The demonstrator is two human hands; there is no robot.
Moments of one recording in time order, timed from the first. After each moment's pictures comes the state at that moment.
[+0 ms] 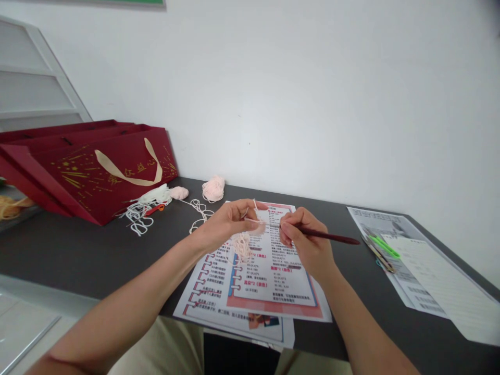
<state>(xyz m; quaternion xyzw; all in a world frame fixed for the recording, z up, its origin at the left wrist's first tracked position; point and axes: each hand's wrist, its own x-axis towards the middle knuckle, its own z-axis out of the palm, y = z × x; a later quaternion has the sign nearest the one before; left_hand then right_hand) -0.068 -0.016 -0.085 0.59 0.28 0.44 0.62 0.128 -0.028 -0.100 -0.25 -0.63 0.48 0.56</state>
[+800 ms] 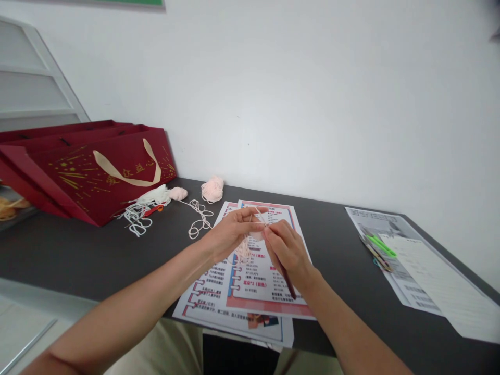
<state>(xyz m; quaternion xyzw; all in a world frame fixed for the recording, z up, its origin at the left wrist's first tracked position) -0.050 -0.021 -0.098 0.46 0.30 0.46 0.70 0.118 -0.028 -0.125 -0.22 -0.87 -0.09 0.44</state>
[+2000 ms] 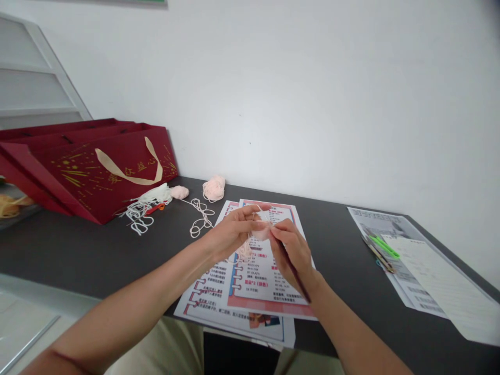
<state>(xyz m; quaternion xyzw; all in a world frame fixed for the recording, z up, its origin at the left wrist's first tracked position) -0.050 -0.023 -0.093 0.41 0.26 0.46 0.75 0.112 -0.035 -0.124 -0.23 -0.81 0.02 0.54</state>
